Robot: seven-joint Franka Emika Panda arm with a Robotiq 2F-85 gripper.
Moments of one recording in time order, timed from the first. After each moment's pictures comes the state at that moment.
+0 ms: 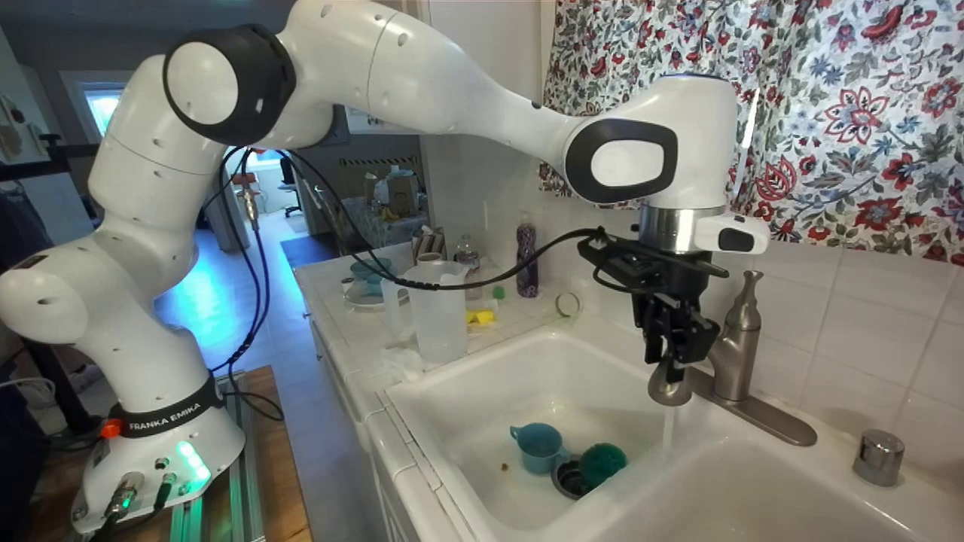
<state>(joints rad) -0.50 0.67 -0.18 -1.33 0.06 2.01 -0.29</state>
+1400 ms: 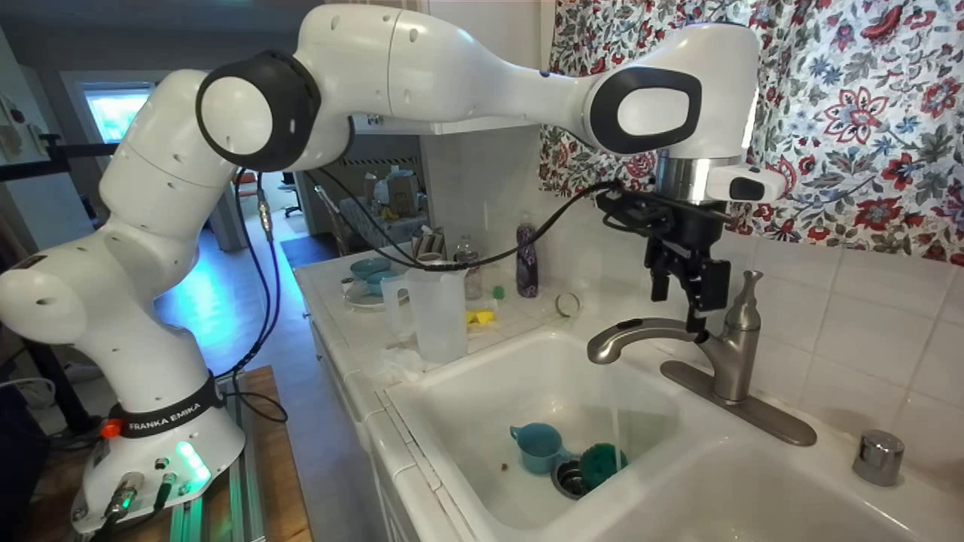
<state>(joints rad) -0.50 0.76 -0.13 -1.04 0.08 1.81 -0.12</state>
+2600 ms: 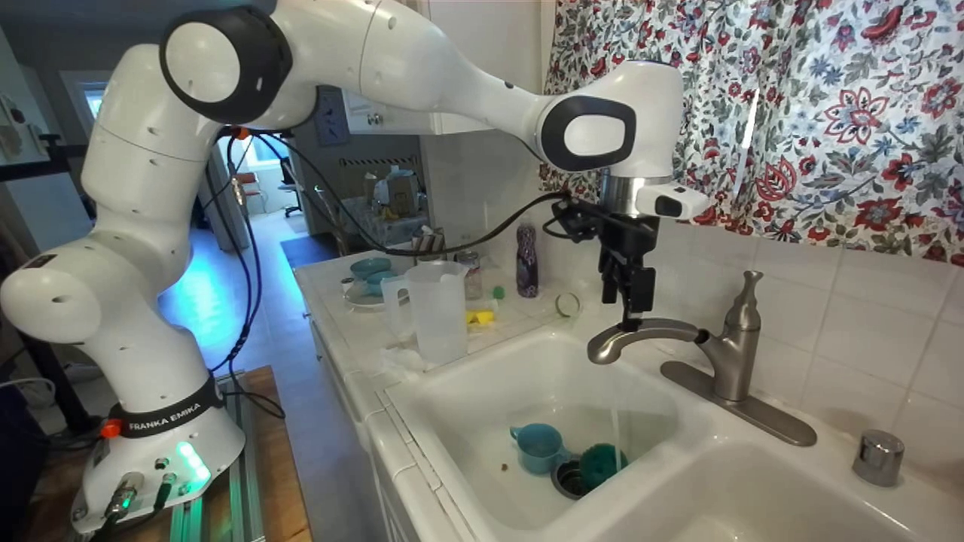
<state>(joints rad) -0.39 0.57 -0.15 -1.43 0.07 1.96 0.01</state>
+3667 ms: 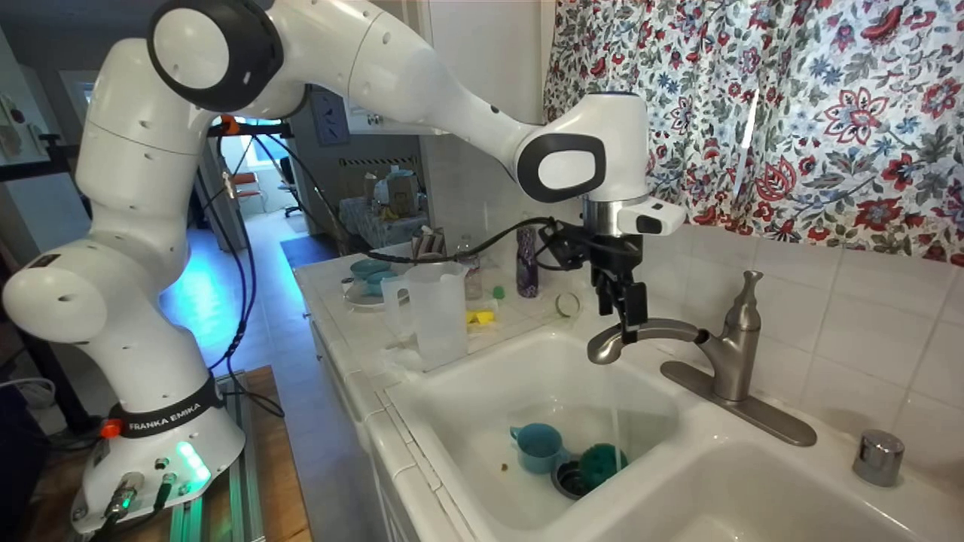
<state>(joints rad) -0.35 0.52 -0.16 -1.62 0.07 2.23 -0.04</state>
